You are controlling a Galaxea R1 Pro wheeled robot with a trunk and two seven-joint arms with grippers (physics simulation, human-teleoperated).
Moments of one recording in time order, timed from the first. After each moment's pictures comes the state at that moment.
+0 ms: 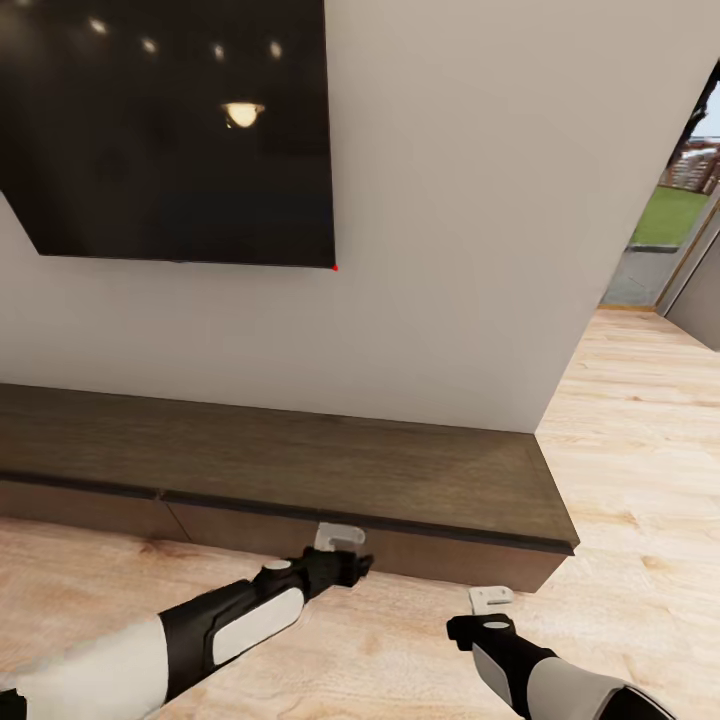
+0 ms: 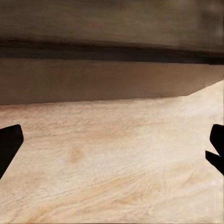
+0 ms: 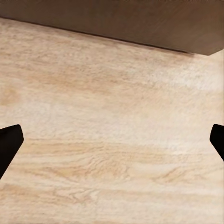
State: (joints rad) left arm -0.75 0.17 -1.27 -1.02 1.28 0.16 0.37; right arm -0.68 0.04 0.67 -0.05 -0.60 0.03 -0.20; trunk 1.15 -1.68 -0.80
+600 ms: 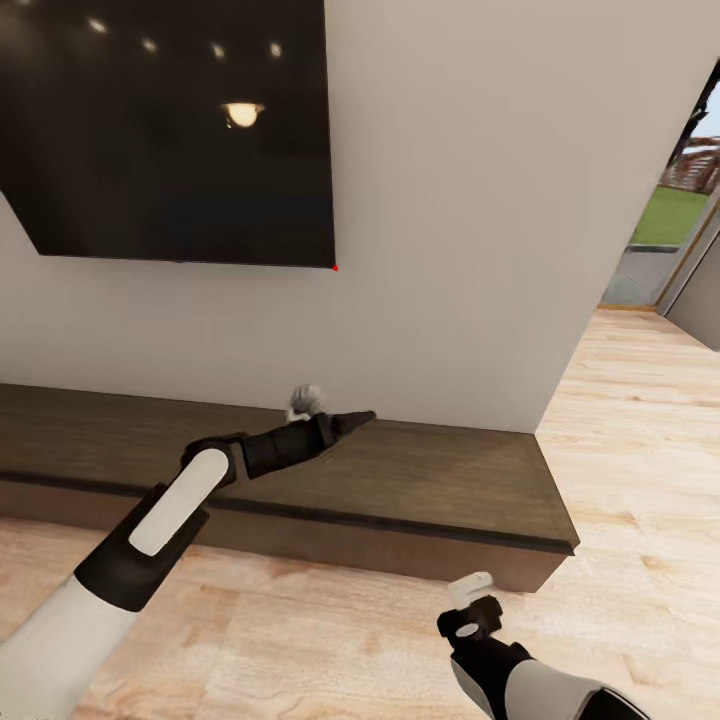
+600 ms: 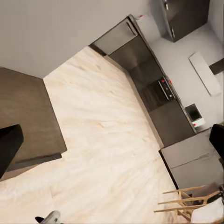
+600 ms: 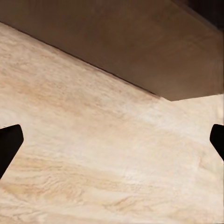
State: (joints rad) left arm -0.76 0.22 -0.52 -1.45 1.40 0.67 -0.05; right arm -0.68 0.10 0.70 -0.04 -0.33 0.01 -0.38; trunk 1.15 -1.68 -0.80
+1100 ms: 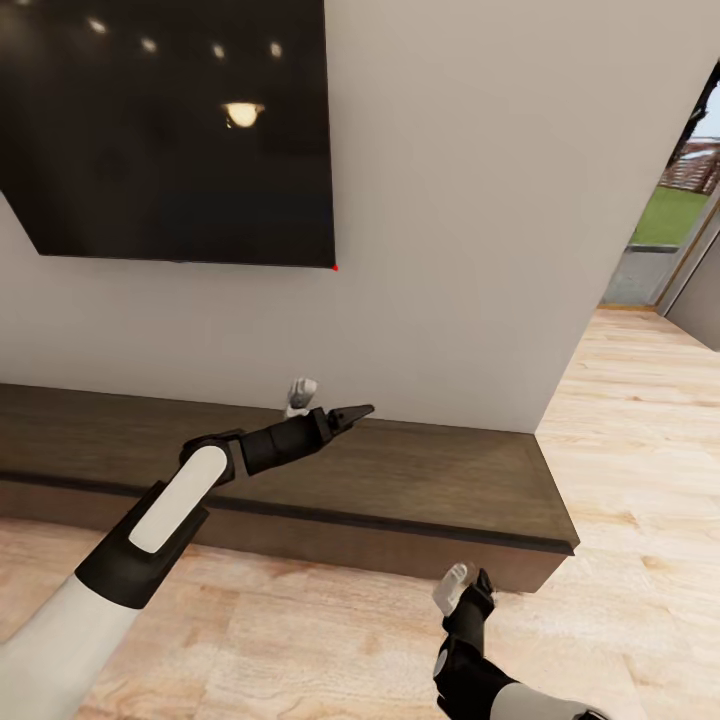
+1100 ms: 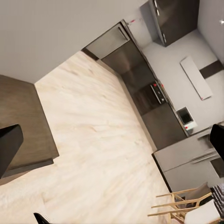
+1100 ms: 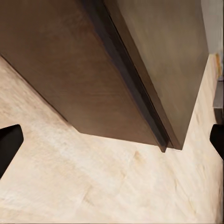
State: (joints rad) left arm -0.76 0.20 -0.49 -1.45 1.40 0.67 -0.08; right arm -0.64 0.16 0.72 -0.04 0.15 0.16 -0.72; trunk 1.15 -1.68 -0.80
